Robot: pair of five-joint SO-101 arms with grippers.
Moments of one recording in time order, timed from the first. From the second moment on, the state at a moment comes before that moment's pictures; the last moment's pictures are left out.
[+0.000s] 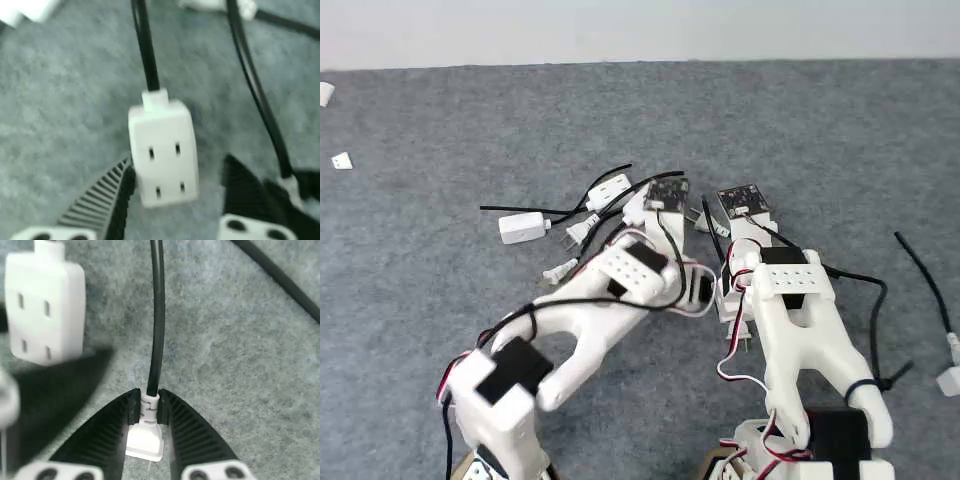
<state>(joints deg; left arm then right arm) 34.6 16.2 21.4 49.2 34.2 -4.4 -13.3 45.7 56.8 10.1</state>
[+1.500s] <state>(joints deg) 17.5 -25.2 66.0 25.5 13.3 -19.0 -23.7 59.0 16.3 6.7</state>
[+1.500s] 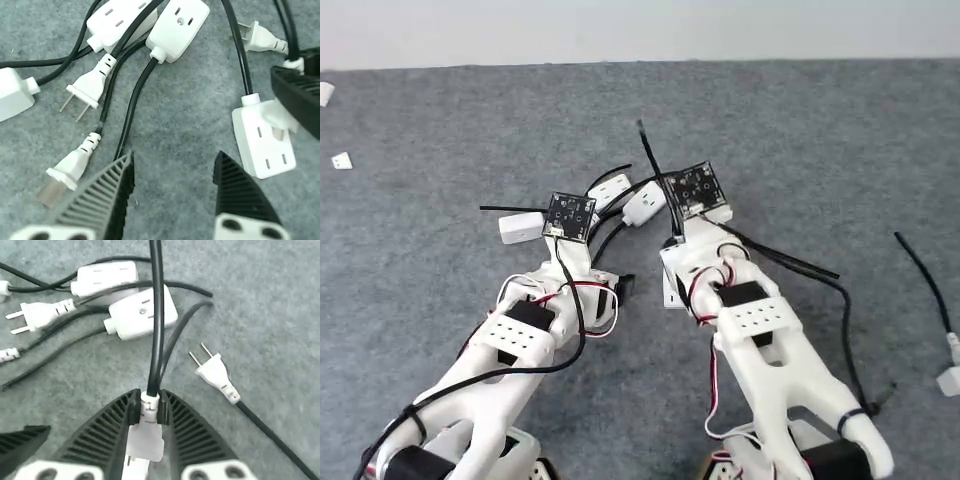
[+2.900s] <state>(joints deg) 18.7 -2.4 44.4 44.1 3.5 -23.6 -68.8 74.7 33.8 9.0</state>
